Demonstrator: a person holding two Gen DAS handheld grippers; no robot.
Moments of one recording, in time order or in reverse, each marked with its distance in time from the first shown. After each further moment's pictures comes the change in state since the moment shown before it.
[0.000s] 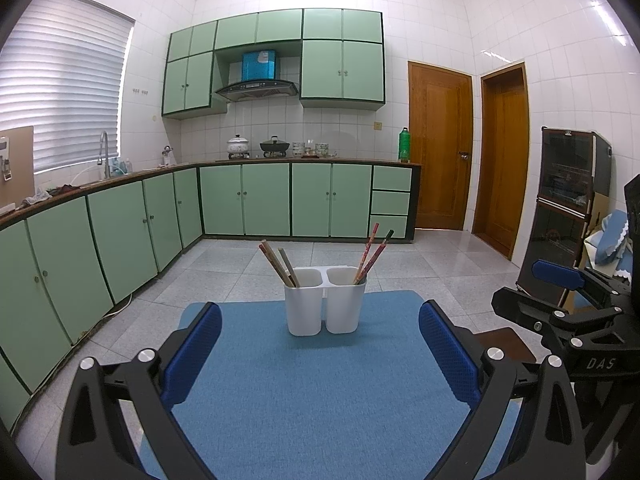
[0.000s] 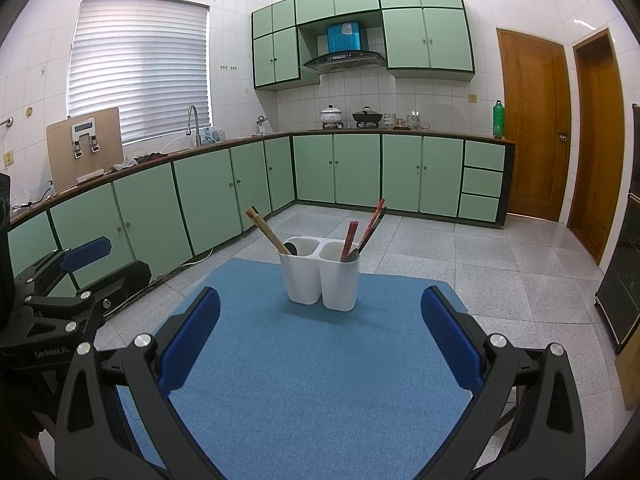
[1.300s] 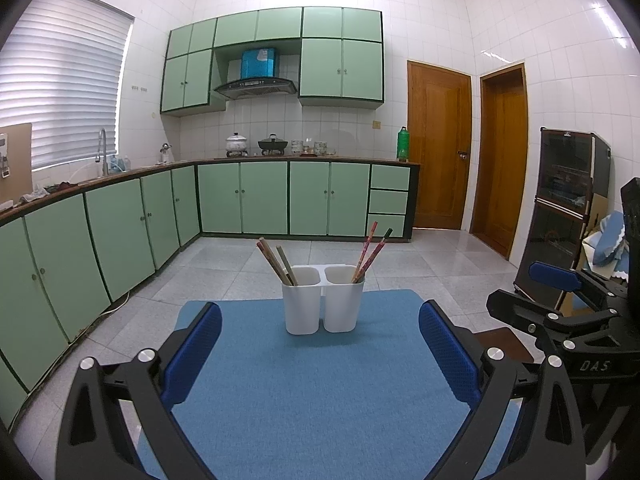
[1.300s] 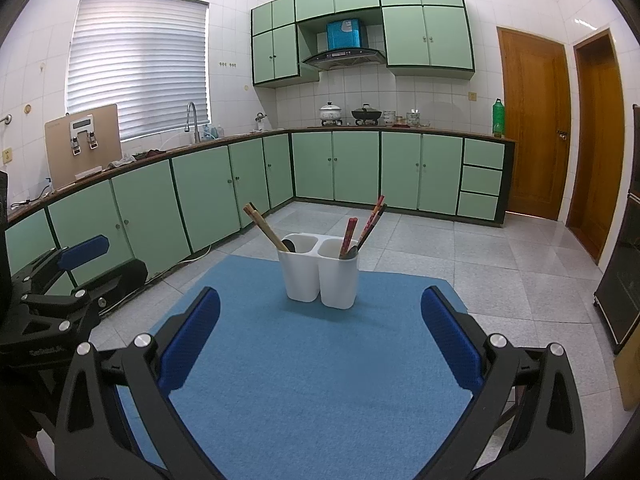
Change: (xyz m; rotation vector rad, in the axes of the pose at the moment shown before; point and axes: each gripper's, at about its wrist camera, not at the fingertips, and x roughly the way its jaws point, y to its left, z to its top) left arm 0.002 0.002 0.001 -0.007 0.005 -0.010; right arm 0.003 0.002 -0.007 -0.001 0.010 -0.001
